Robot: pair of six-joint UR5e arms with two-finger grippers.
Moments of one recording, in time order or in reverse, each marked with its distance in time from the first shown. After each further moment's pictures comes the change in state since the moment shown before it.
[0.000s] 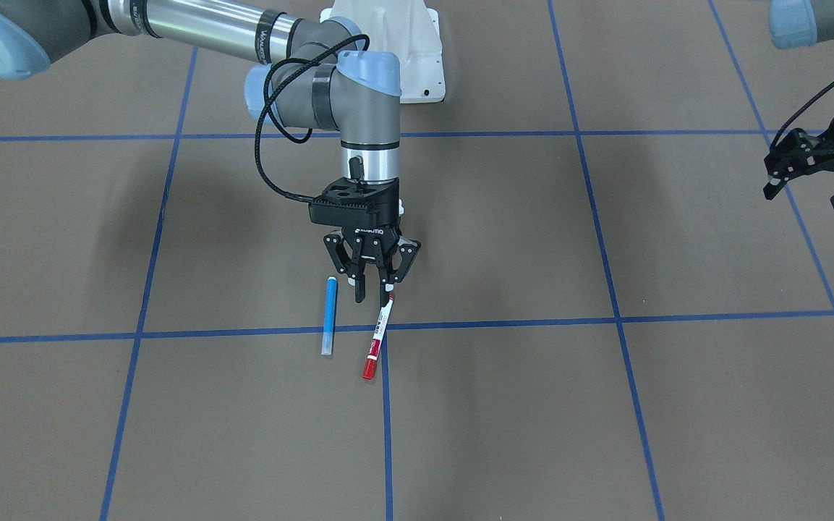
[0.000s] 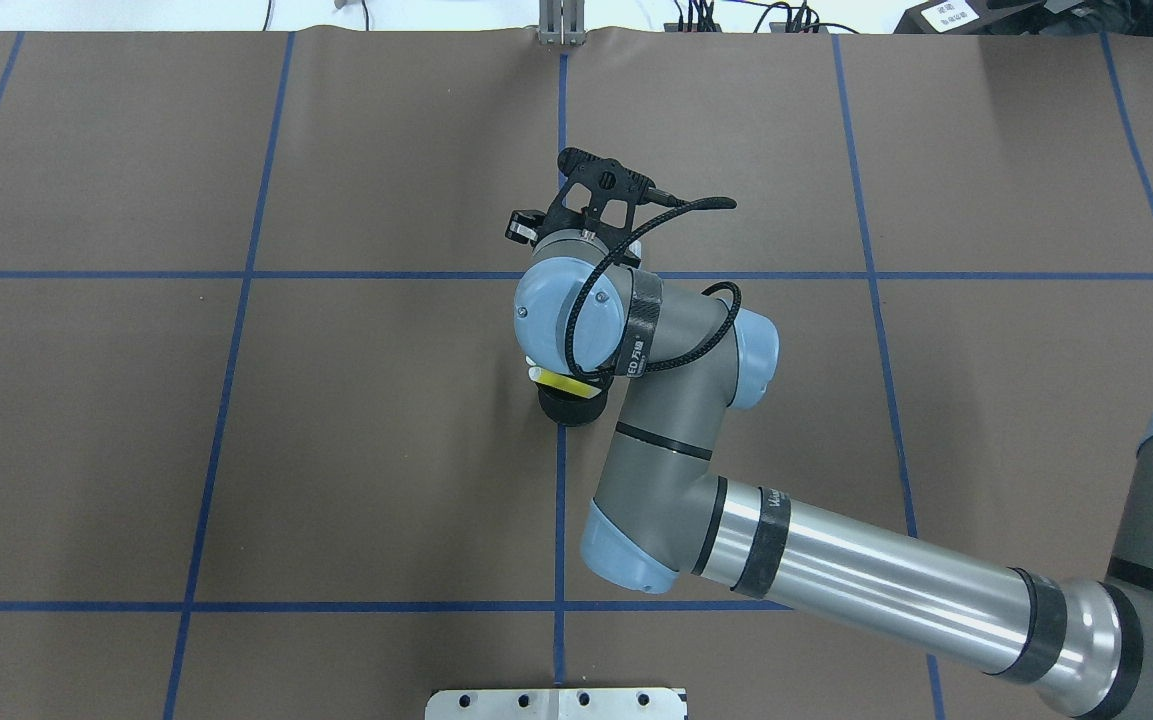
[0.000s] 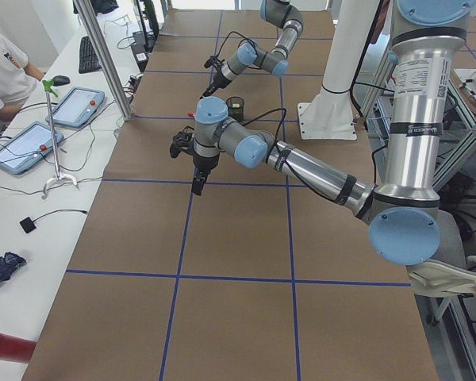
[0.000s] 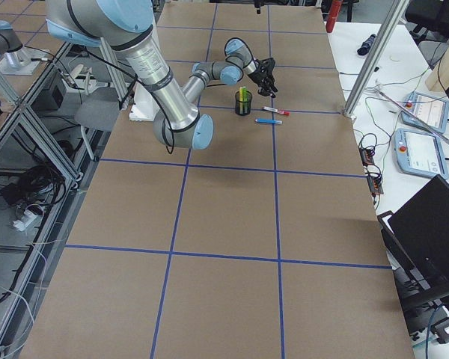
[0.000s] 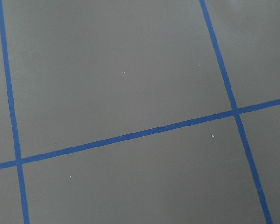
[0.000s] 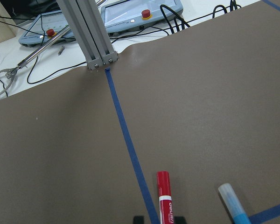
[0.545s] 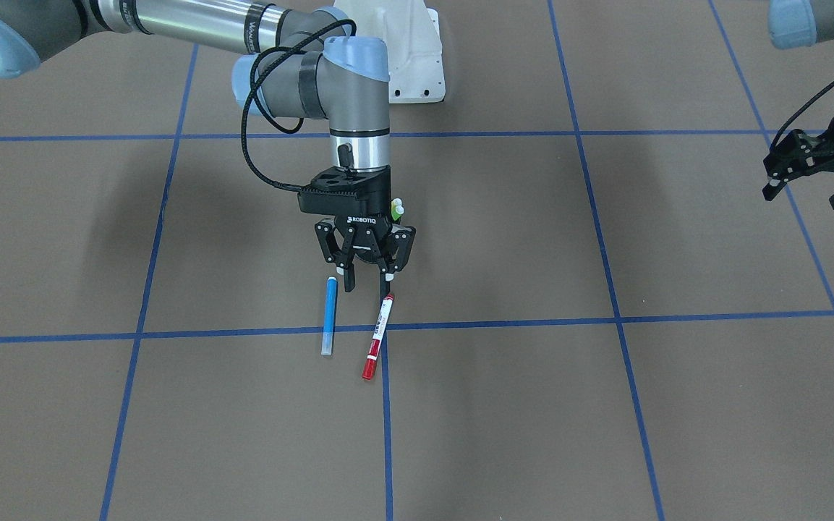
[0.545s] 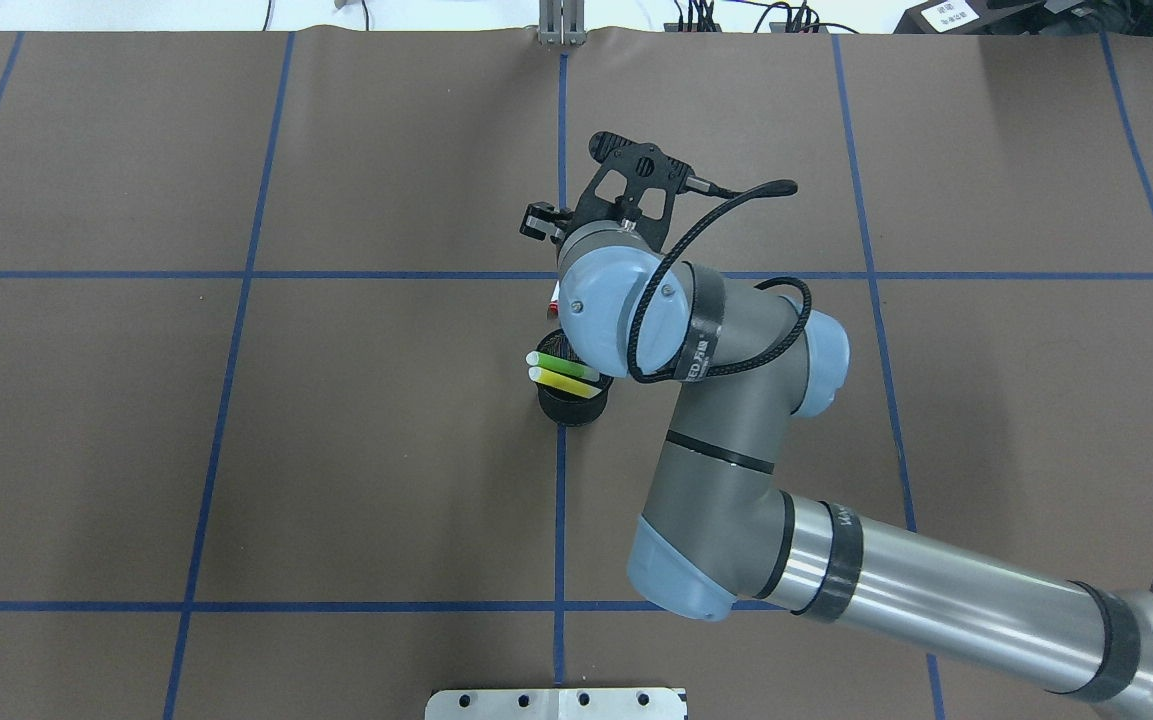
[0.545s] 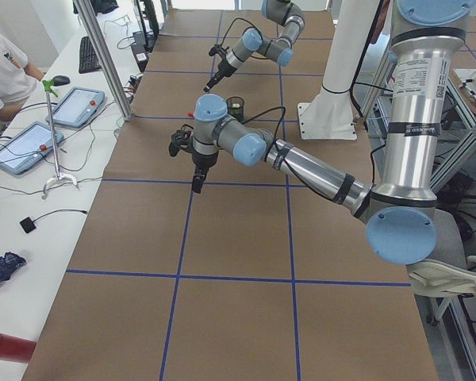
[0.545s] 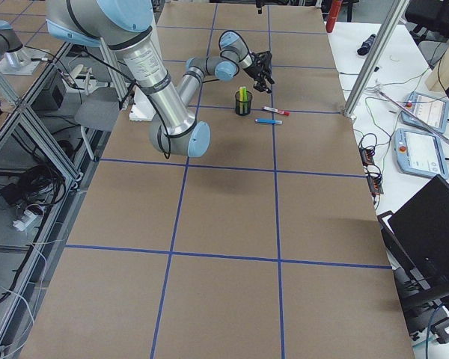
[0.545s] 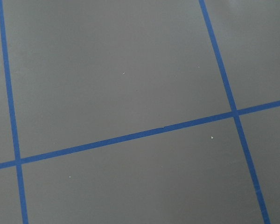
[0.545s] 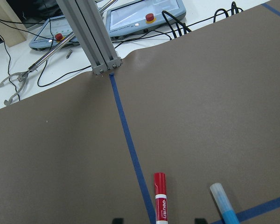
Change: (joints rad) left arm 0.003 -0.027 0.001 0.001 0.000 -0.097; right arm 0.023 -0.082 0.231 -0.087 0.074 -0.031
